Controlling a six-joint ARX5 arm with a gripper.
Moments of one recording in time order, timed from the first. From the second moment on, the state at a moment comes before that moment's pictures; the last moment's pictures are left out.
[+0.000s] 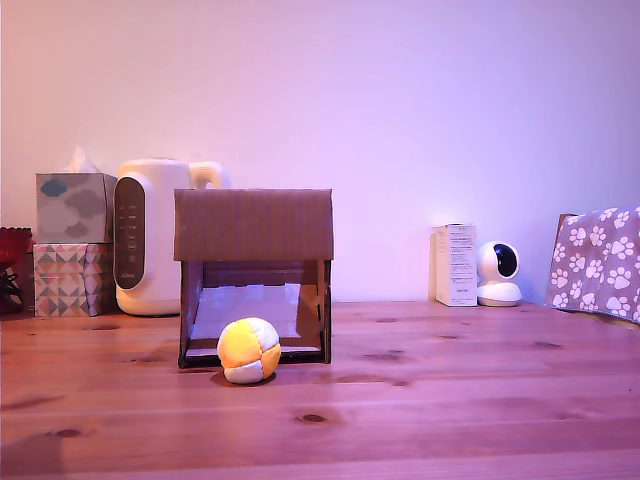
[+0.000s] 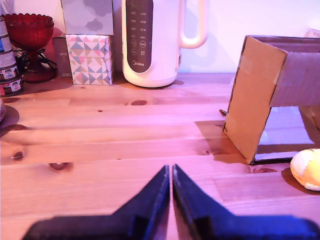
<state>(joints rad) 0.07 0.00 0.01 -0.19 0.18 -0.10</state>
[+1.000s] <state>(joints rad) -0.01 0.02 0.14 -0.02 0.40 -0.28</state>
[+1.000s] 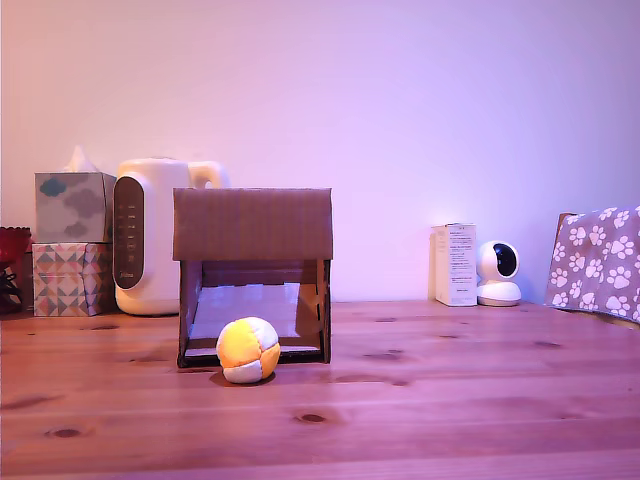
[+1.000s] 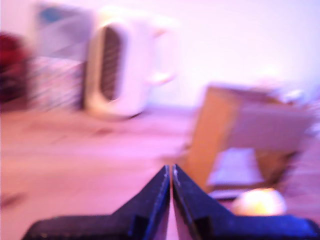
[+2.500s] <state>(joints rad) -0.57 1.21 0.23 0.67 0.18 -0.28</state>
